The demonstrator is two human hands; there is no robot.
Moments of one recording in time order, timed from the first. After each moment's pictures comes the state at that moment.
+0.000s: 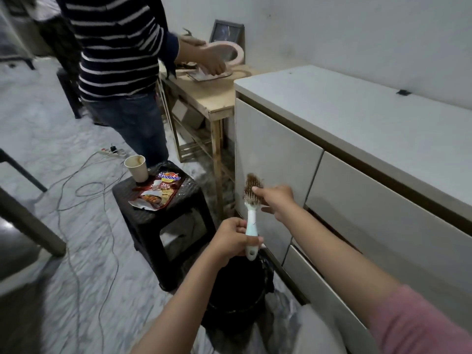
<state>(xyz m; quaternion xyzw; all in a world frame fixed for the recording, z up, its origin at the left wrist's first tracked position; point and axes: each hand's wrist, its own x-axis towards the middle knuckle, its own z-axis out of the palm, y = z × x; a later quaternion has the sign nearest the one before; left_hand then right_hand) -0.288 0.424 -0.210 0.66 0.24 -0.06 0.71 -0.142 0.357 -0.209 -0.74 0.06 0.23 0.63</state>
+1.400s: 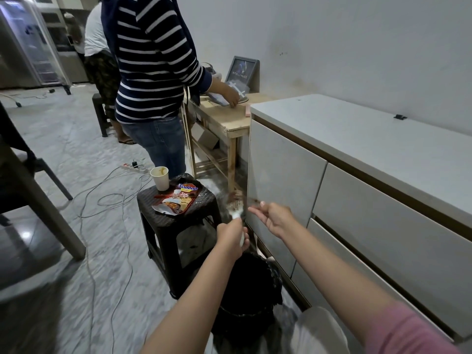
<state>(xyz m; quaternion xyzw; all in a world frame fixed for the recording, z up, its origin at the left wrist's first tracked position) -0.308 0.419 -0.193 0.47 0.45 0.11 0.75 -0.211 0.359 -0.193 -0.51 0.09 0.31 0.80</state>
